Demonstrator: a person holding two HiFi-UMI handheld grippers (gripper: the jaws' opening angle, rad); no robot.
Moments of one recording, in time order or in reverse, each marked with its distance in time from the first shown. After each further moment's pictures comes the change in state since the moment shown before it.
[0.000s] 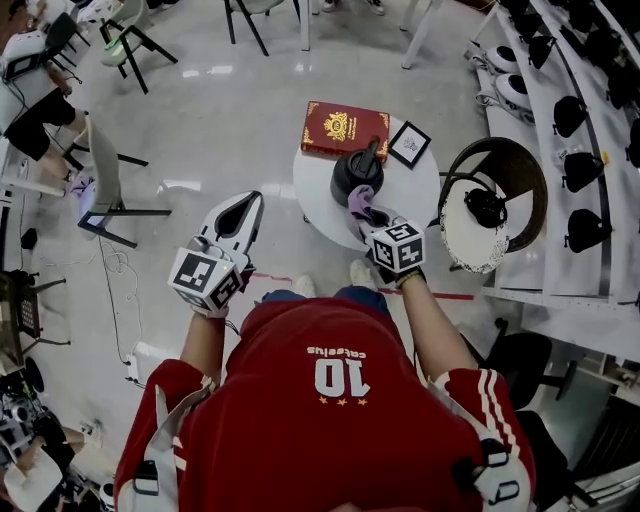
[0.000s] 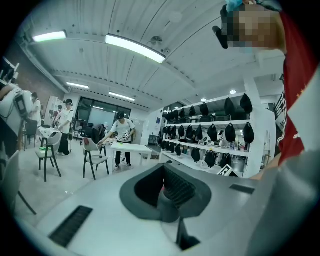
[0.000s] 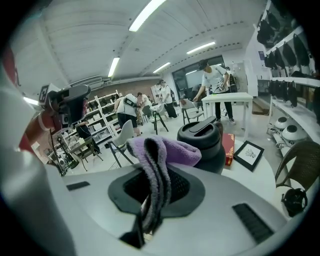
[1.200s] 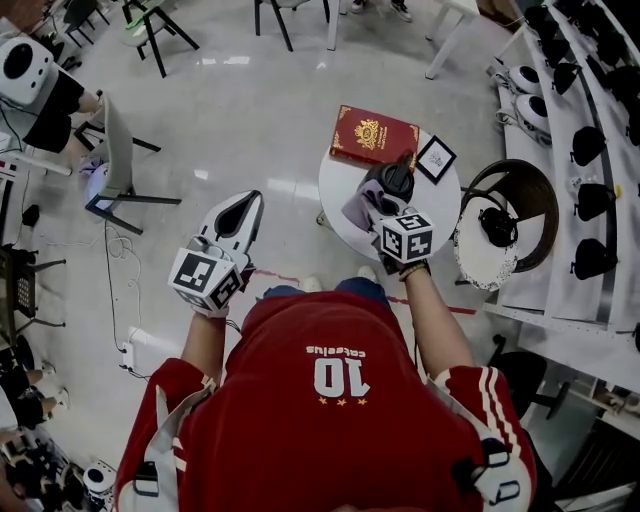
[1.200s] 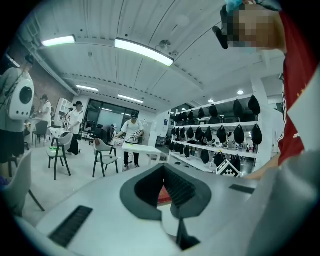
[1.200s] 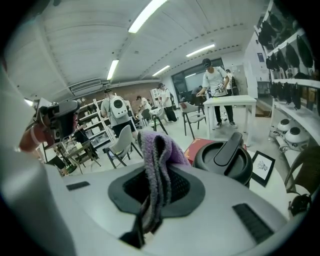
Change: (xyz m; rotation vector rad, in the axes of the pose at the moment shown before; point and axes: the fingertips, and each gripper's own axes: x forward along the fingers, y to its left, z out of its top) left arm -0.037 0.068 -0.005 -0.032 -0.009 0.088; right arm 0.057 0.014 0.057 0.002 -0.041 -0.010
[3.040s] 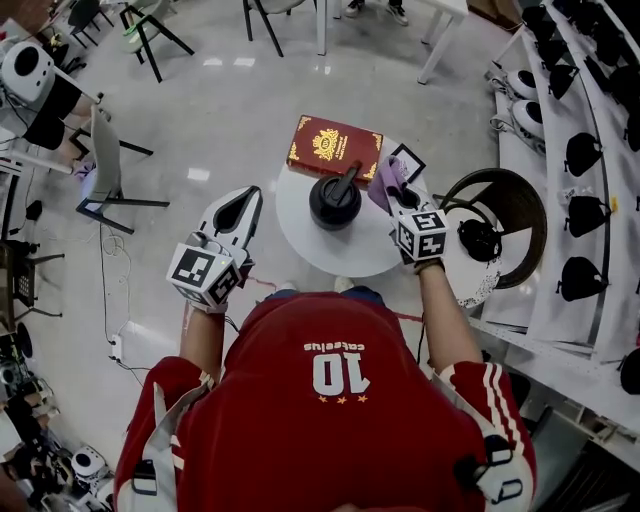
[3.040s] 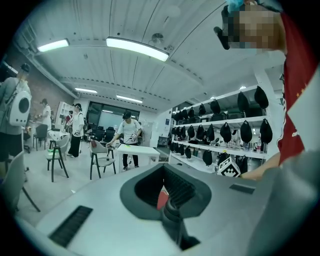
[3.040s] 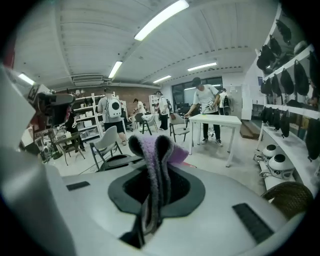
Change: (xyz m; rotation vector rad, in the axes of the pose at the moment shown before) left arm 0.124 -0.100 0.014 0.023 0.004 0.046; right arm -0.090 -0.189 0.041 -0.145 -0.085 -0.111
